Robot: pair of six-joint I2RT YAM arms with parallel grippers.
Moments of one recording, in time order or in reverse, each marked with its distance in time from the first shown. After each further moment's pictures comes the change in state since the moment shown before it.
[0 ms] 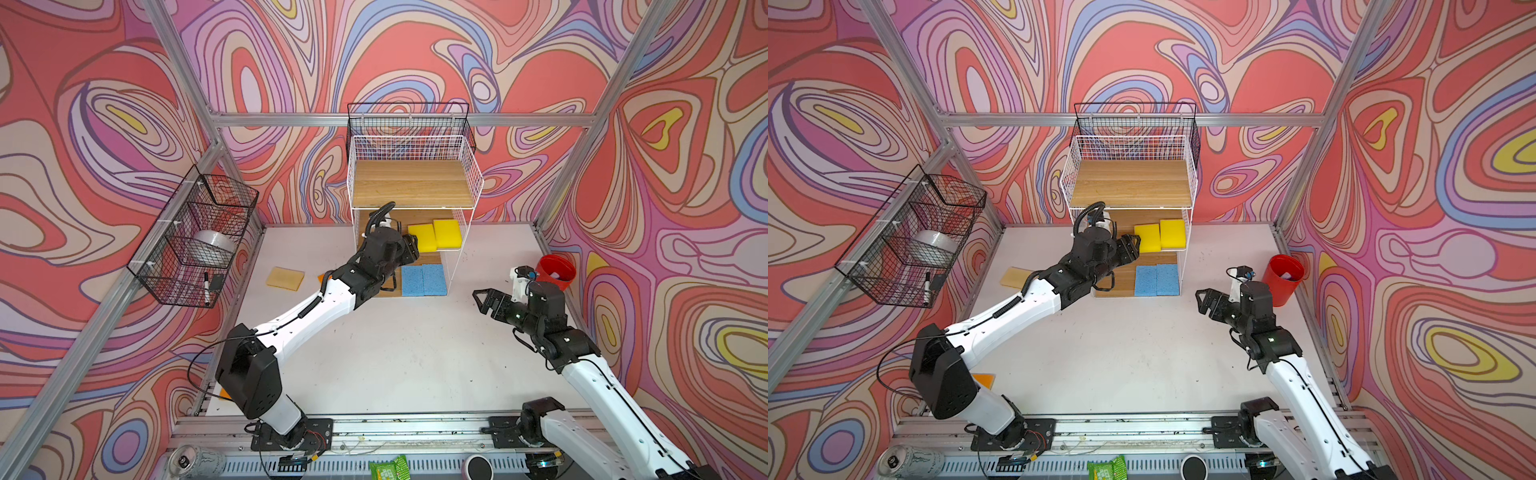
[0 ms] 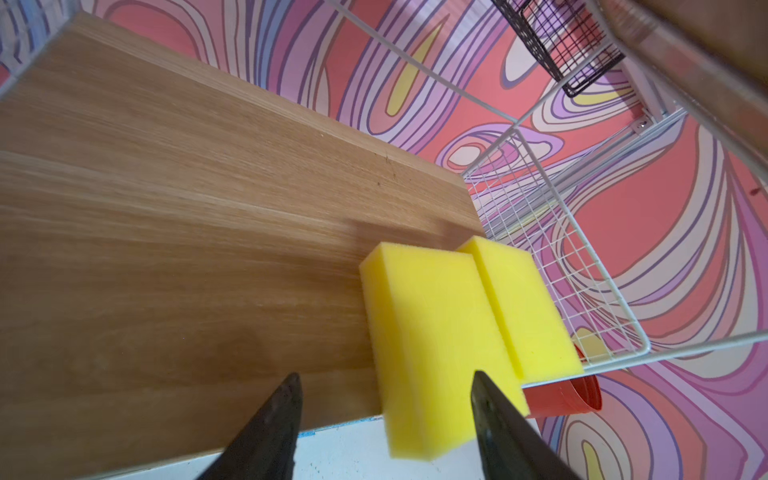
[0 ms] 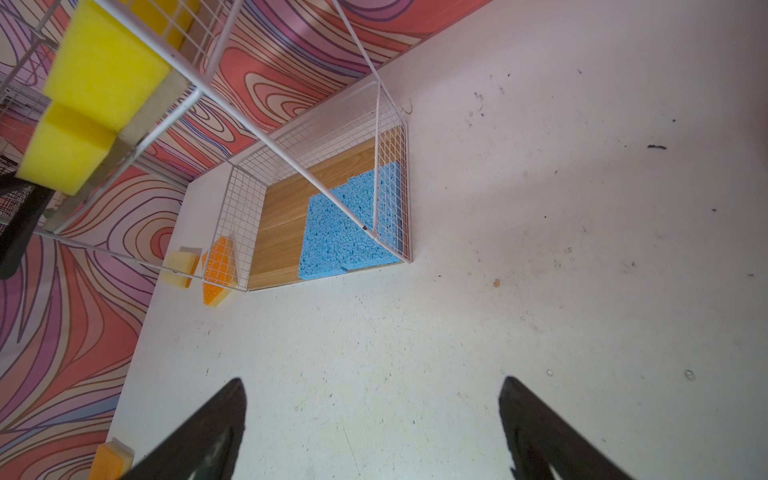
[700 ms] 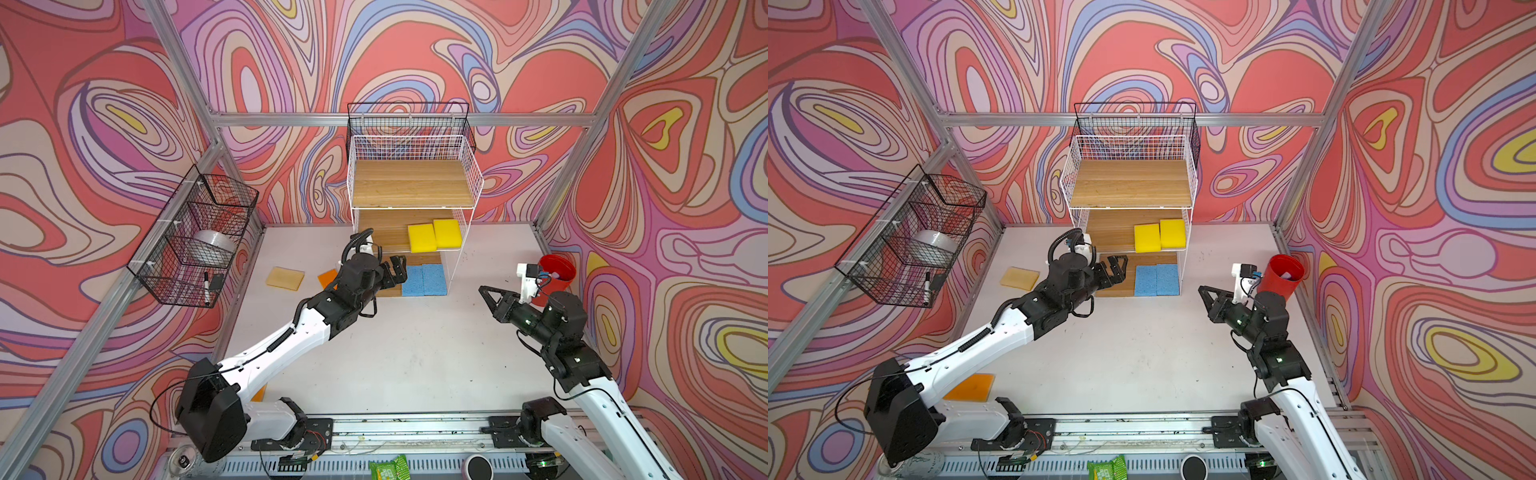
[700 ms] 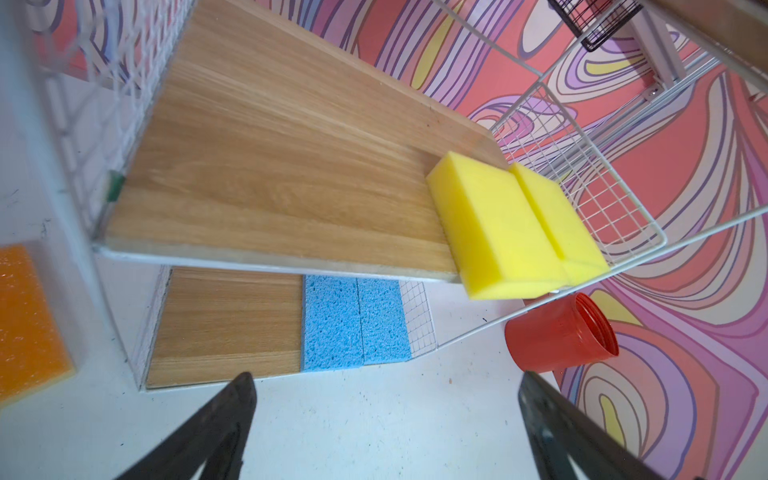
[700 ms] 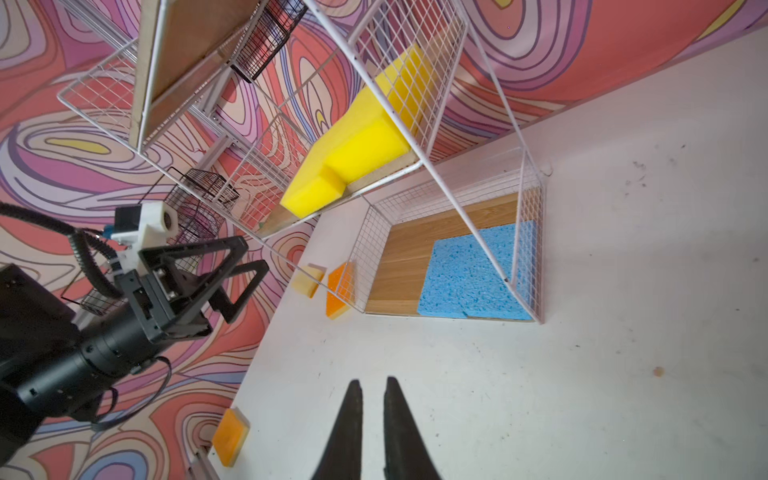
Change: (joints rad) left arm 0.001 -0.274 -0.338 0.039 0.002 0.034; right arm 0.000 -0.121 -0.066 0.281 -0.252 0.106
